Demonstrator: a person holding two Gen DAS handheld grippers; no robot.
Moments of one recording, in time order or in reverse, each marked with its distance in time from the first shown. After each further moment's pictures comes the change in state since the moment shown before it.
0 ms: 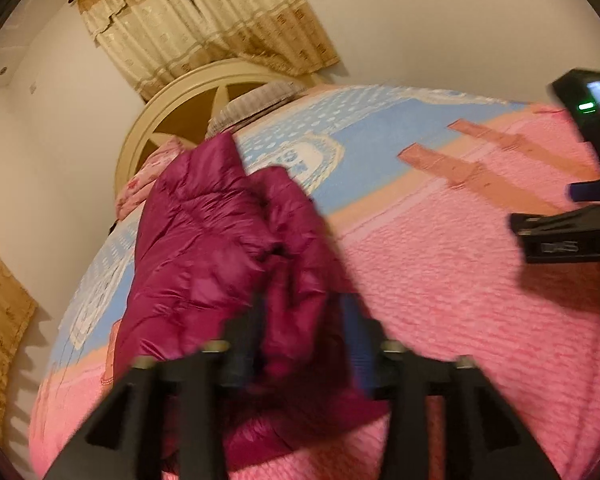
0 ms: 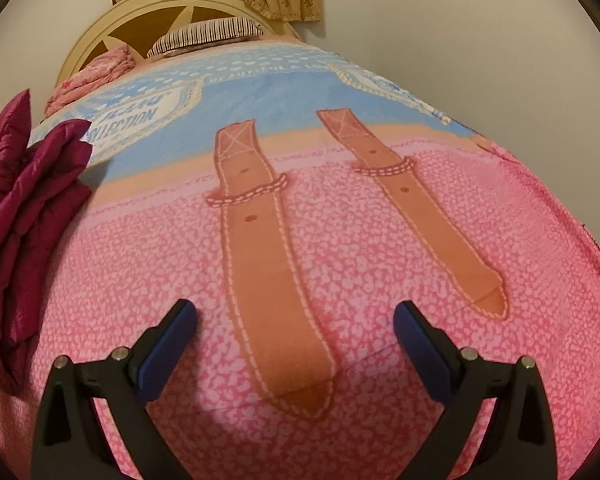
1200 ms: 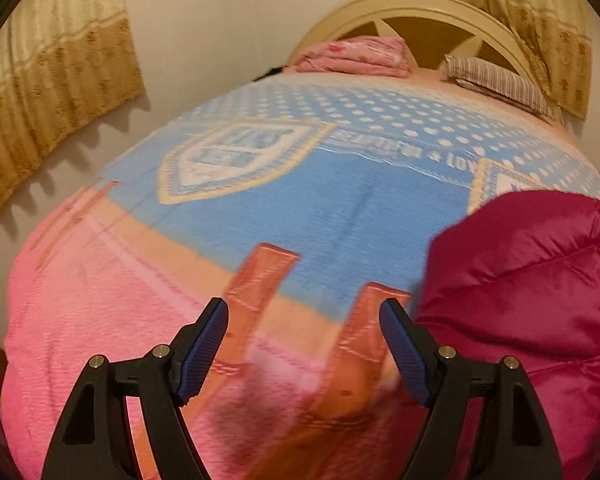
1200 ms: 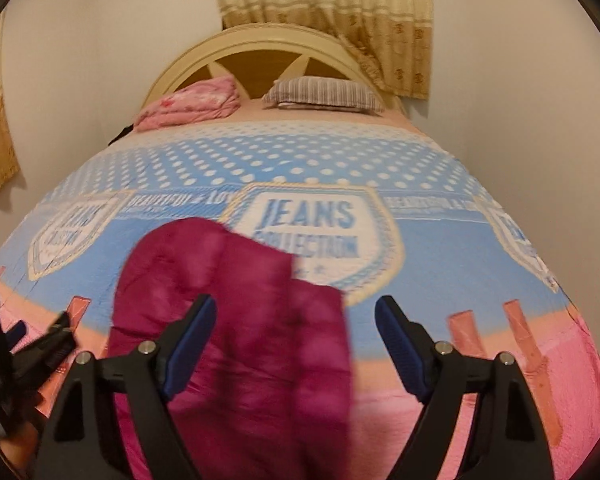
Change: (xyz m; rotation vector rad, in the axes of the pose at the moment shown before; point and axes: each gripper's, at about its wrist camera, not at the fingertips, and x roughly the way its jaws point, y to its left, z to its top) left arm 0.142 0.278 -0.014 -0.757 0.347 0.360; right arm -0.058 0.268 0.131 -0.221 -0.182 0.179
